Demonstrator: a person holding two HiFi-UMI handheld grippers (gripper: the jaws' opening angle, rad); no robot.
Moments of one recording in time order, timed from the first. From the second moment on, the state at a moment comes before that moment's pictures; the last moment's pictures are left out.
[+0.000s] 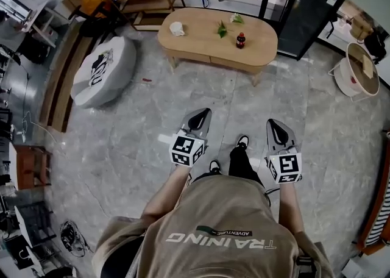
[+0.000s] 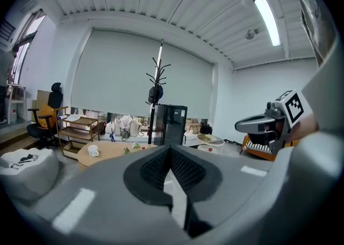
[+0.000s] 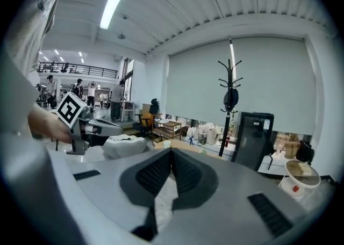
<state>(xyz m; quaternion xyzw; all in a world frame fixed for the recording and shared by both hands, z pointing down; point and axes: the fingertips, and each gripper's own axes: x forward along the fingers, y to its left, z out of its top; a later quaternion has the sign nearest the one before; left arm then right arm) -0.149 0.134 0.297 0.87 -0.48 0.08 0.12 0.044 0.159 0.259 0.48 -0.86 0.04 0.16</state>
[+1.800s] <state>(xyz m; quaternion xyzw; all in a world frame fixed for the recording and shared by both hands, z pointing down) -0.047 -0.160 0.331 0.86 -0.49 0.10 0.07 0.124 -0.144 0.330 0.44 -0.88 0.07 0.14</state>
